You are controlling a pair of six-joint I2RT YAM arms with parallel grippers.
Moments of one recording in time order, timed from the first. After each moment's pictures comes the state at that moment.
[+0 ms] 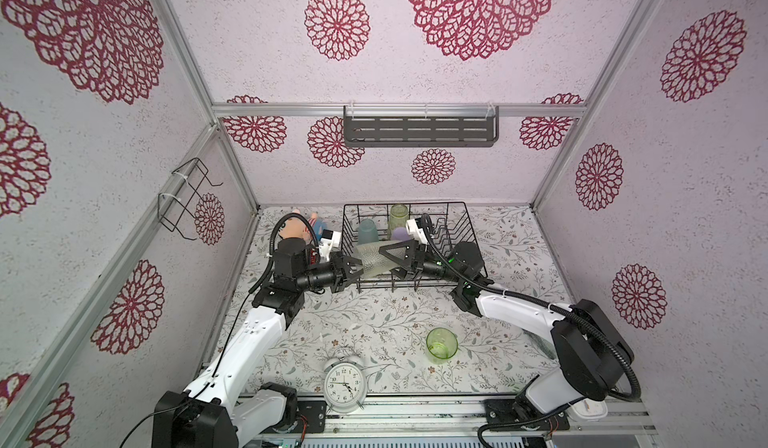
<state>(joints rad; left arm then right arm) -0.23 1.12 0.80 0.02 0.93 -1.12 0.69 1.55 0.91 0.90 -0.74 1.43</state>
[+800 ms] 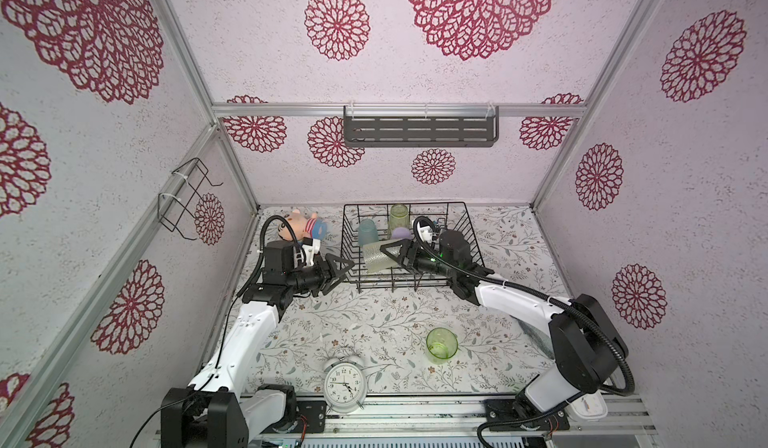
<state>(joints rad) -0.07 1.16 0.81 -0.32 0.81 -0.84 0.65 1.59 1.05 0.27 -0.45 0.95</state>
